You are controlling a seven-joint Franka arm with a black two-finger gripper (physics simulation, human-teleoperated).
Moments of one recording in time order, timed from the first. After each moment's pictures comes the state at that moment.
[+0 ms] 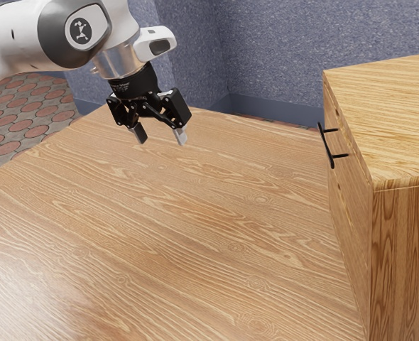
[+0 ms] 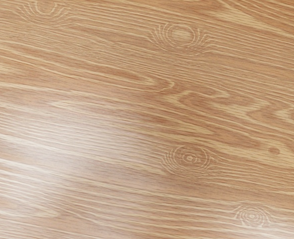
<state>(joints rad) -0.23 0.15 0.39 -1.28 -0.13 1.54 -0.07</state>
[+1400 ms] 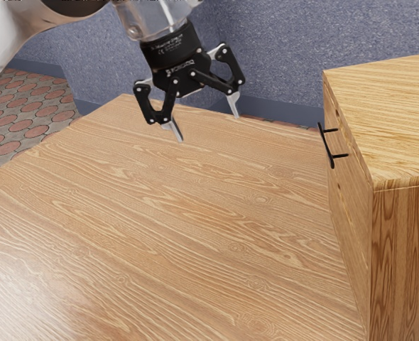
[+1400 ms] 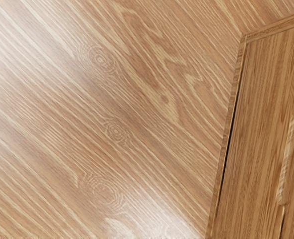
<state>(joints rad) -0.23 0.24 0.19 -0.92 -0.24 1.27 -0.95</state>
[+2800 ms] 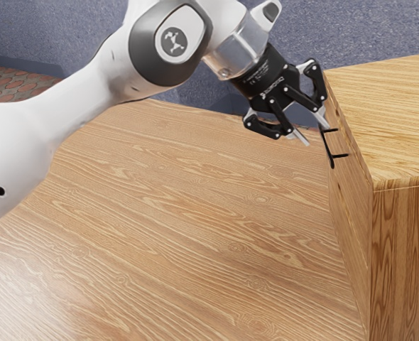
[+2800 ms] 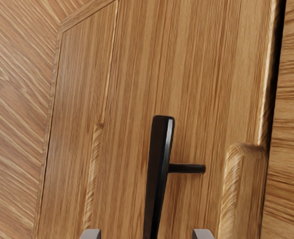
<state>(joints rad) -0.24 0.28 0.08 -1.16 -0.41 1.87 -0.90</state>
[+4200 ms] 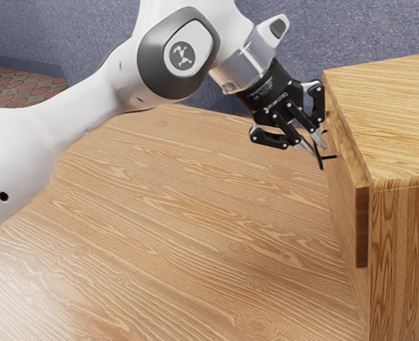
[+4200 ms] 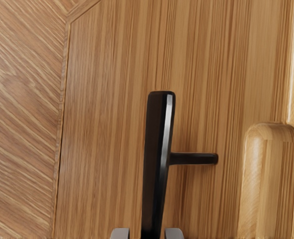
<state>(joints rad) -0.25 0.27 0.09 -1.22 -0.40 1.88 -0.85</state>
